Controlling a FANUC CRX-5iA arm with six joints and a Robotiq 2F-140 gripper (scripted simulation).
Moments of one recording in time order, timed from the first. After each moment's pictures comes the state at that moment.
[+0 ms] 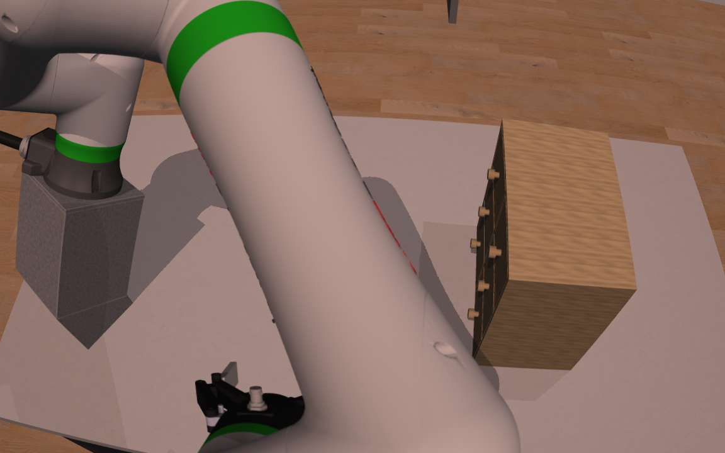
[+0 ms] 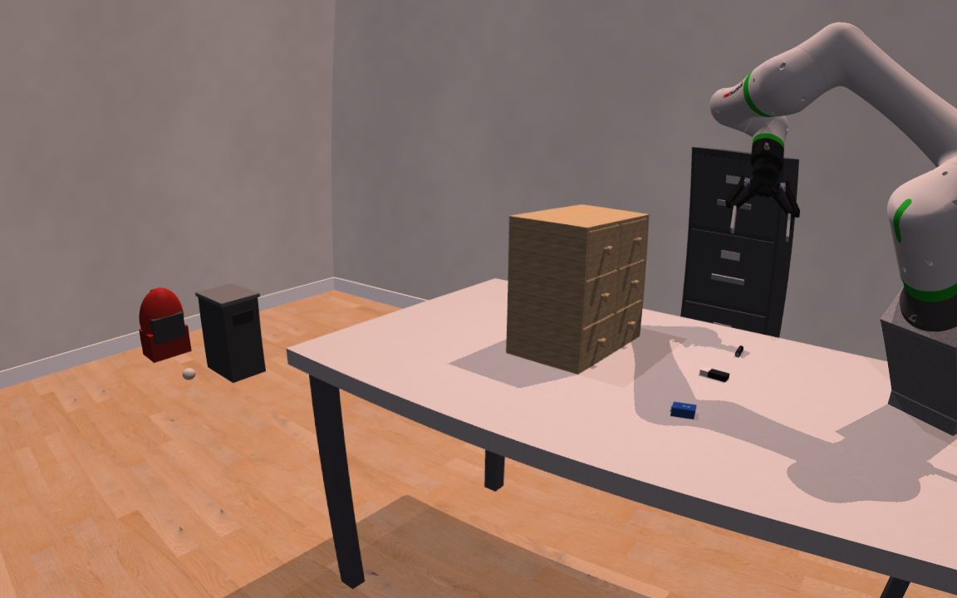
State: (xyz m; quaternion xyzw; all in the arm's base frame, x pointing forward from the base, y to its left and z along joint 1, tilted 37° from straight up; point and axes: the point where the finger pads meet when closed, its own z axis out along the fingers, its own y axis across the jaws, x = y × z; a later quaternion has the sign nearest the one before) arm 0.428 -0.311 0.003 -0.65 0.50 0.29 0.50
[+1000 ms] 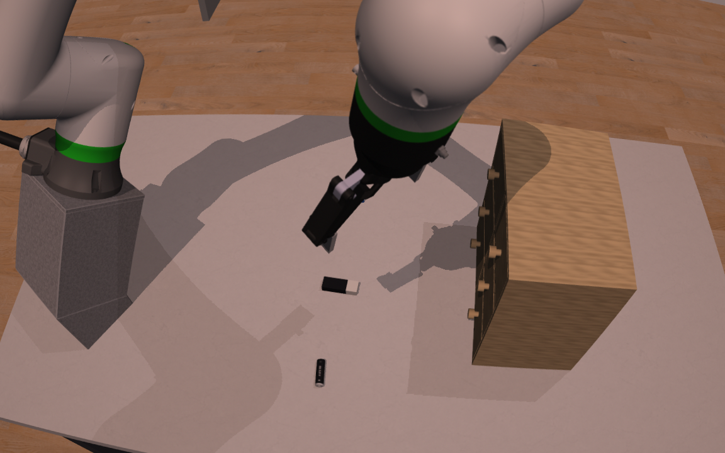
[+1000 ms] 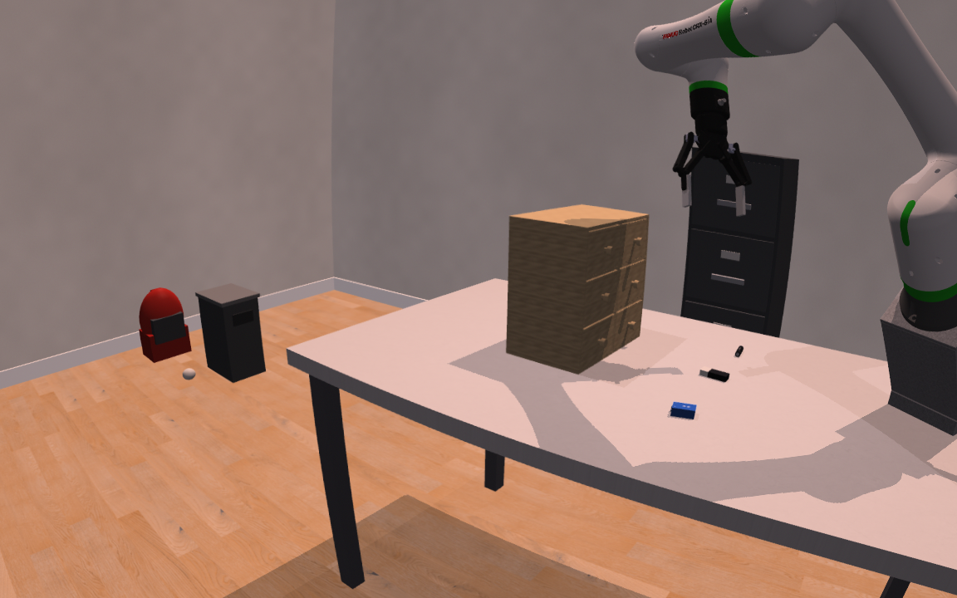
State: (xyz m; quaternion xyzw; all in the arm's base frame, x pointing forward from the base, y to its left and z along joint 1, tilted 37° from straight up) arm 0.457 -0.174 0.187 -0.87 0.28 0.06 0.40
